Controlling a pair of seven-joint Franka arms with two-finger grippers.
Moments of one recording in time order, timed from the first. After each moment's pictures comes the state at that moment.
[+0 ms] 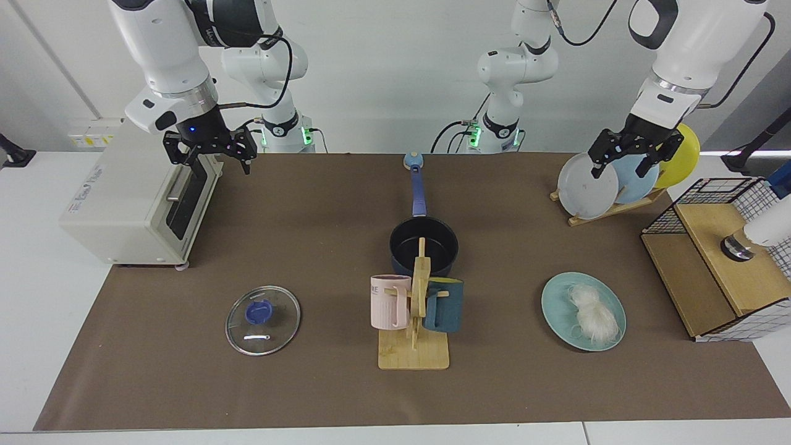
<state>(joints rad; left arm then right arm) 0.10 0.00 -0.09 -1.58 -0.01 1.66 0.03 0.00 -0.03 0.05 -1.67 -0.02 1.65 -0.04</state>
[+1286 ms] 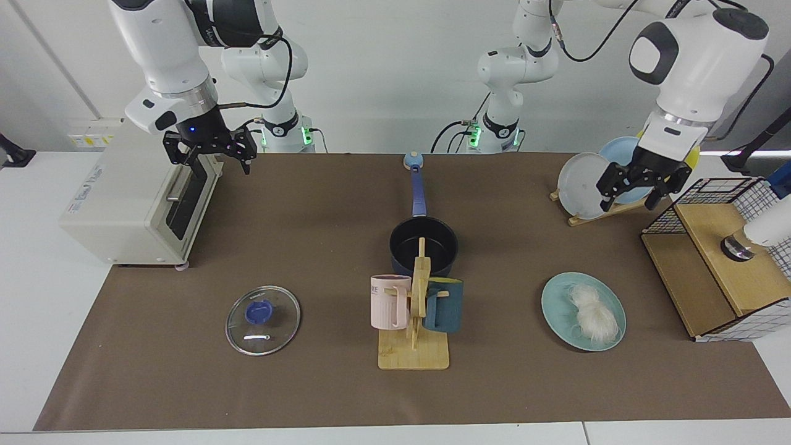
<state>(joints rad) 0.10 0.12 -0.08 -1.59 -0.01 1.89 0.04 0.00 -0.03 0.05 -1.67 -0.02 1.65 -0.04</state>
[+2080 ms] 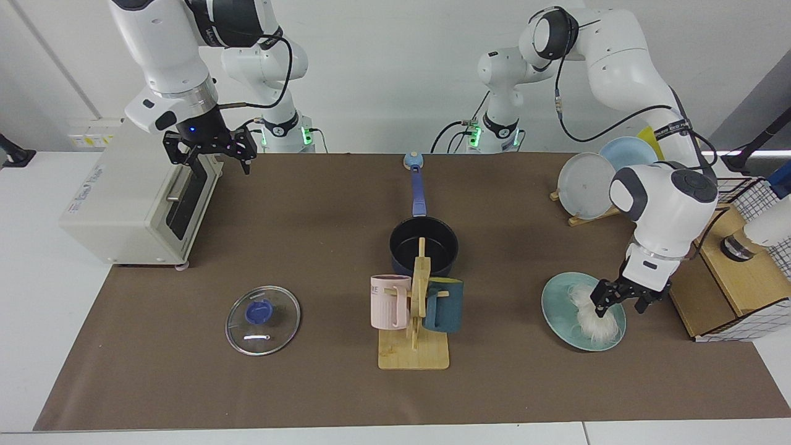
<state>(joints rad) 0.13 0.56 -0.09 -1.45 0.06 2.29 0.00 0.00 -0.03 0.05 -1.67 -0.02 1.65 -0.04</state>
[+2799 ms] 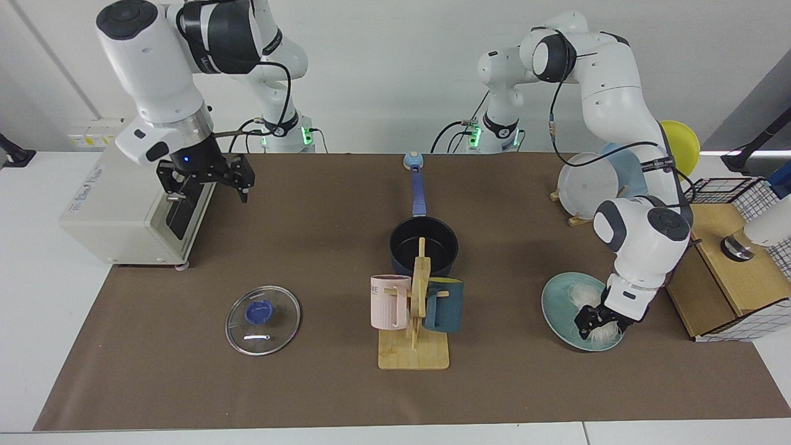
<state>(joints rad) 0.12 0.70 -0.10 -1.42 0.06 2.37 -0.06 0.02 0.20 0.04 -1.45 -0.02 1.69 -0.02</state>
